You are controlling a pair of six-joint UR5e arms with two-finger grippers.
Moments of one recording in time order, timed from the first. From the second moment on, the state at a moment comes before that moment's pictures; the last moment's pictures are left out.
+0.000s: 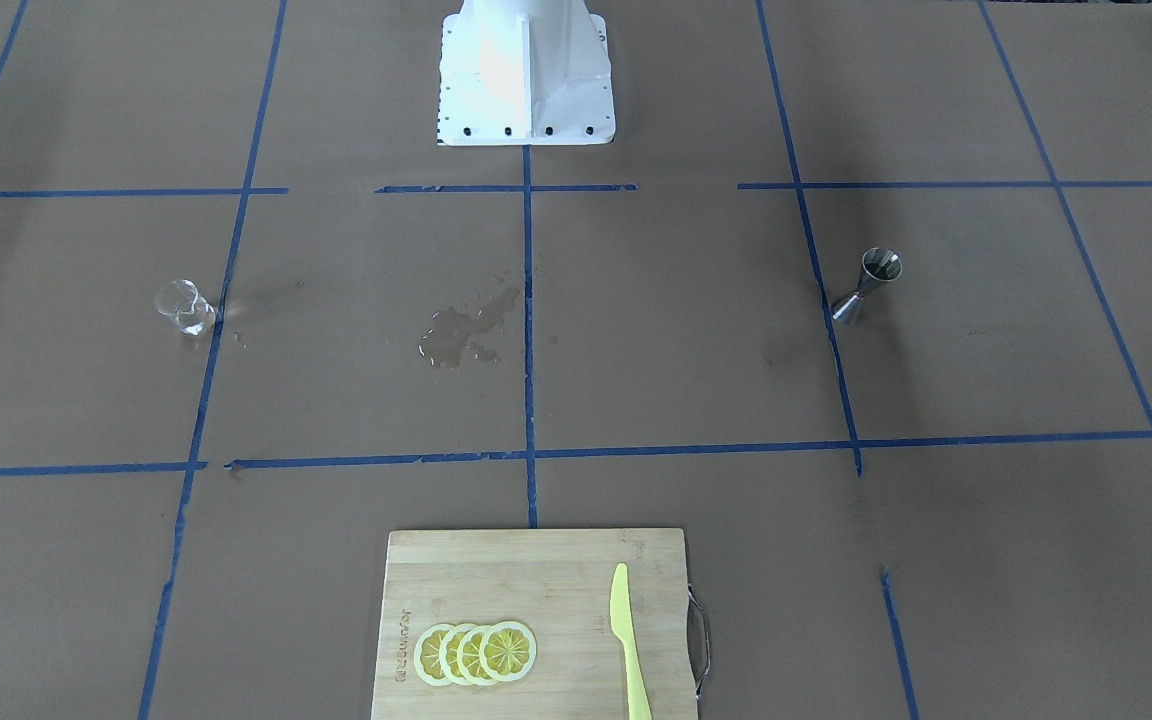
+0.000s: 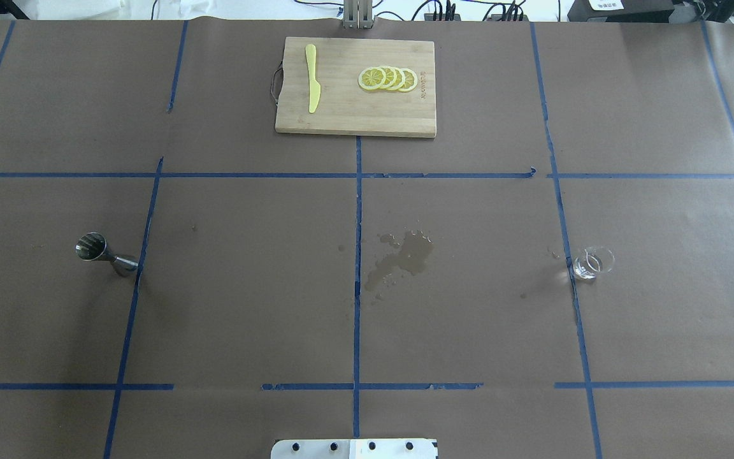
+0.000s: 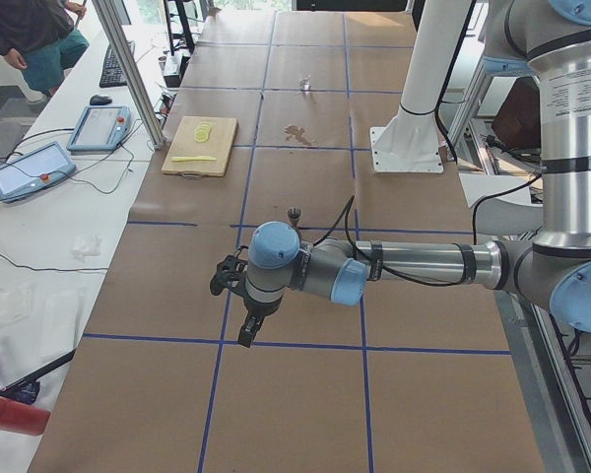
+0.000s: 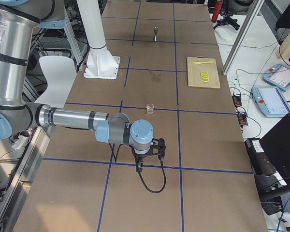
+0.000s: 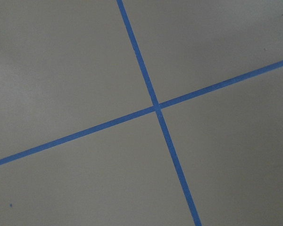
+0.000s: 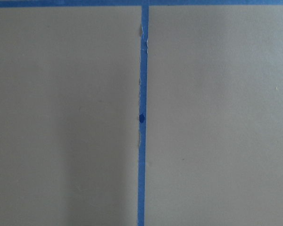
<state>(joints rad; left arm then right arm) -1.55 -1.43 -1.72 -1.85 -2.29 0.12 1.57 -1.82 1.78 -1.58 2.40 -0.03</state>
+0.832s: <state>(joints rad) -1.56 -1.44 -1.72 -1.86 -2.29 0.04 1.57 -1.80 1.84 -1.59 2.41 0.01</state>
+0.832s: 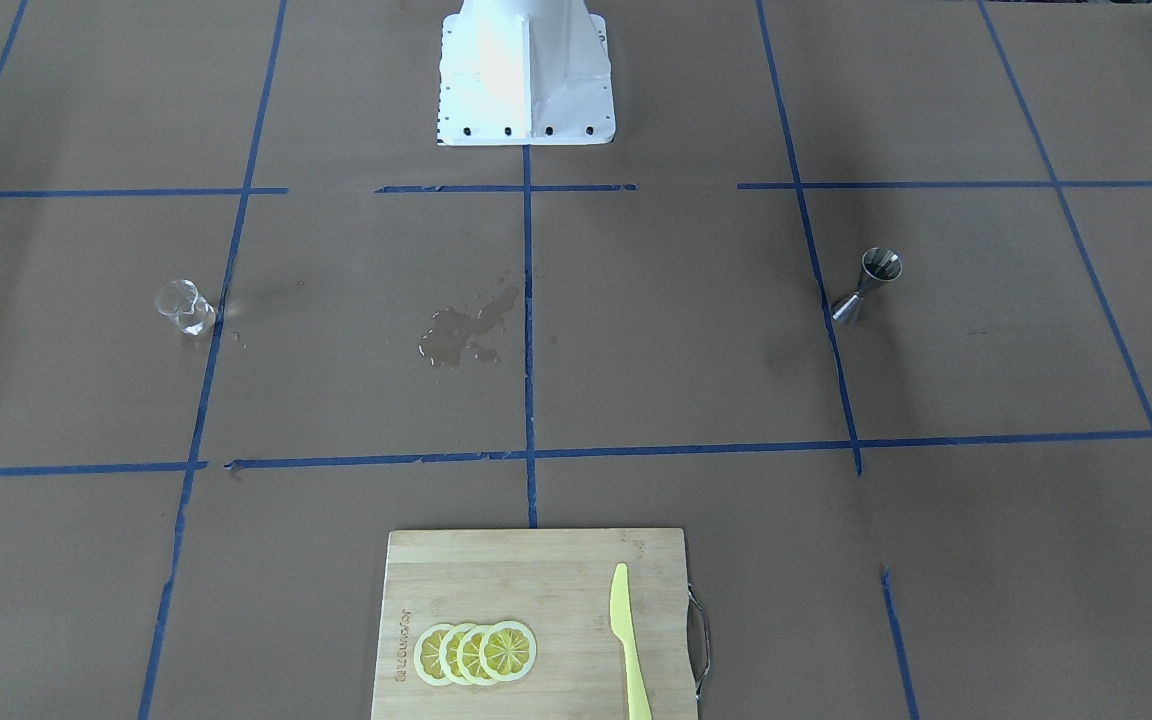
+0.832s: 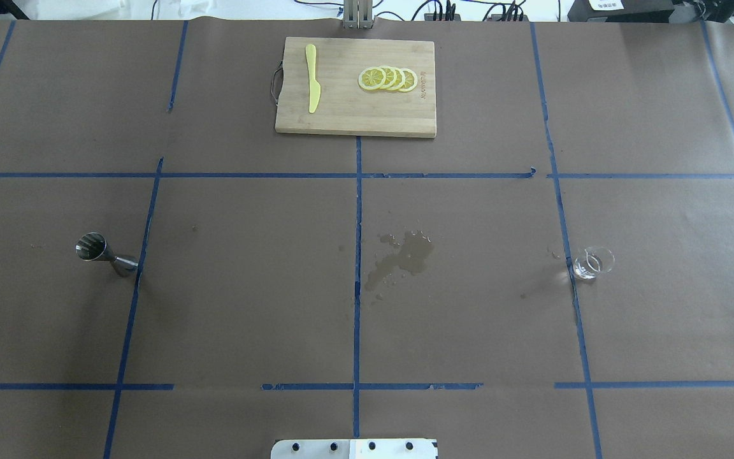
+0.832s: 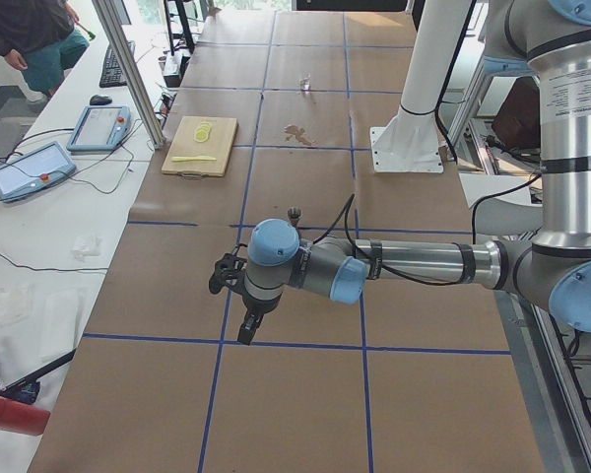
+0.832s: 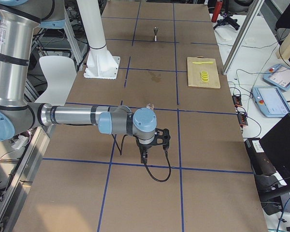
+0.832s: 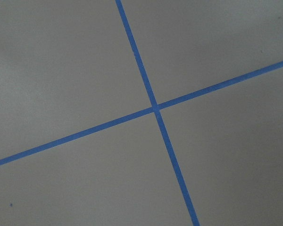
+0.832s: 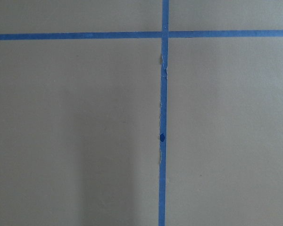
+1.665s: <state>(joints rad) -1.55 -1.45 -1.69 -2.03 -2.29 -0.14 1.57 -1.78 1.83 -1.54 2.40 0.14</state>
